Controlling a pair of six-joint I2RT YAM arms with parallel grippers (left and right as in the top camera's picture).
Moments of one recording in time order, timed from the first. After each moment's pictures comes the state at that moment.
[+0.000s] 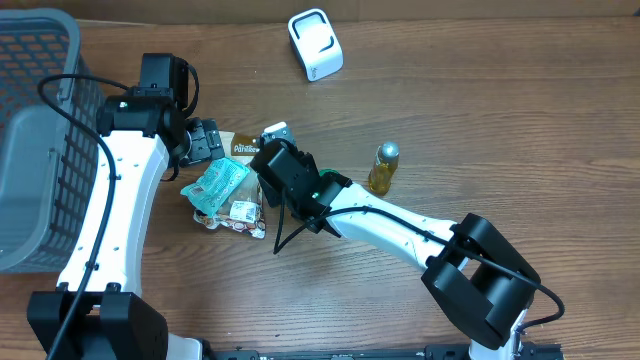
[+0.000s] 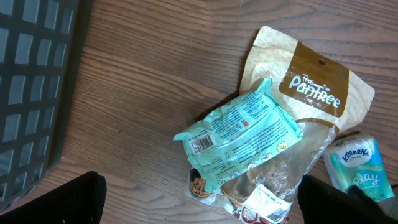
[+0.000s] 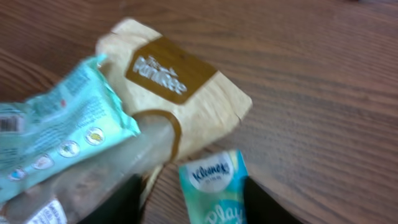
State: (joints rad) left arm -0.04 1.63 1.48 -1.14 -0.20 -0.34; right arm 0.89 1.96 1.34 -0.24 0.26 0.37
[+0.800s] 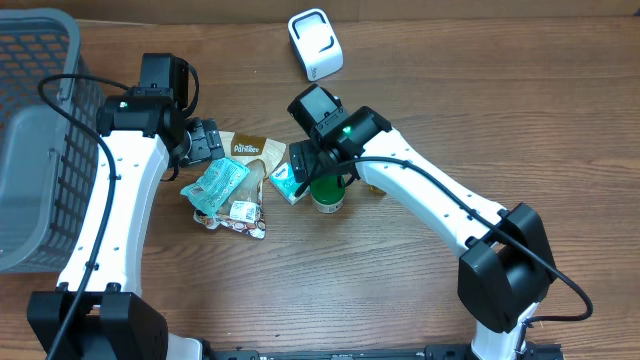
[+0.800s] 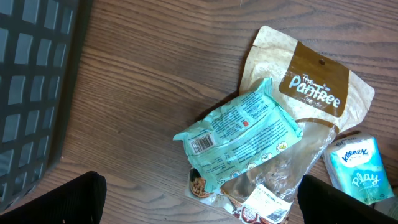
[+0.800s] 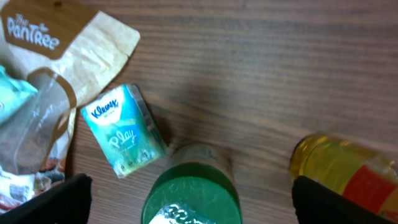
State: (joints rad) left arm -0.04 1.63 1.48 -1.14 -0.20 -0.34; right arm 0.69 1.95 1.65 -0.95 0.11 0.47
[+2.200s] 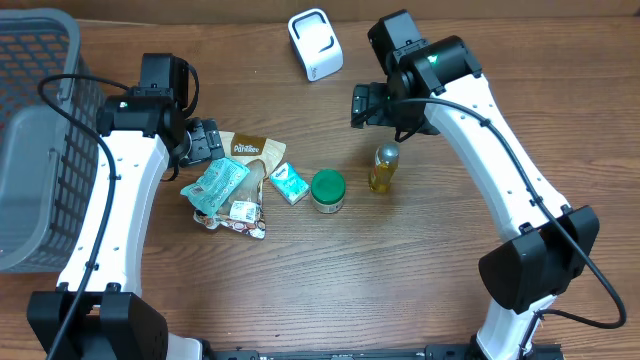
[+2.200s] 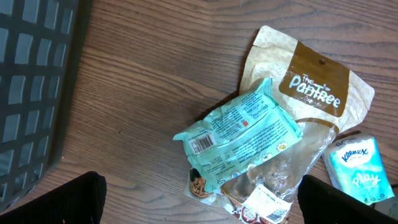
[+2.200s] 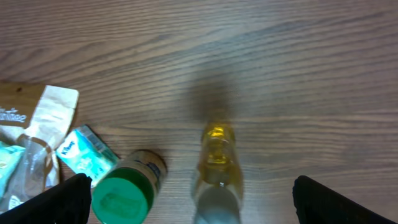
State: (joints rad) left arm -0.04 1.63 1.48 -1.14 -0.20 -0.34; right arm 0.41 1.96 1.98 -1.33 0.04 0.49
